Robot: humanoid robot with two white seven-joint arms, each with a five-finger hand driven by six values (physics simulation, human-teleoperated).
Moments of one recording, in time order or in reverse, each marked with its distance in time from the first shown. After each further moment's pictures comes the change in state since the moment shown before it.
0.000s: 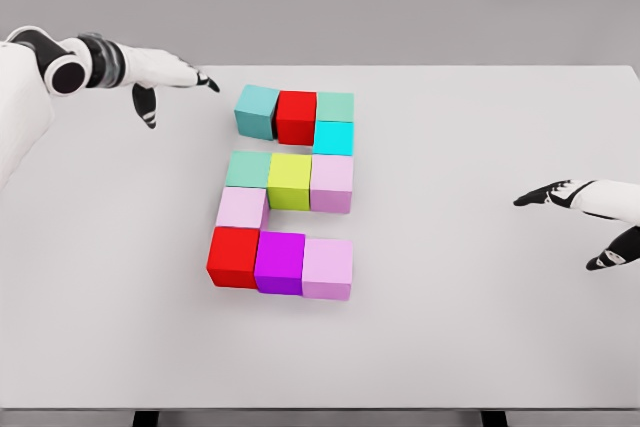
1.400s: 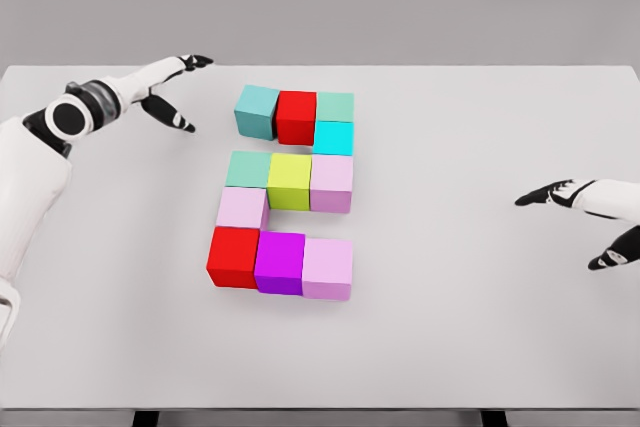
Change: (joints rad) left arm 0.222 -0.039 0.285 -0.034 0.414 0.347 0.171; right arm 0.002 -0.008 0.000 -0.003 -0.003 0.000 0.000
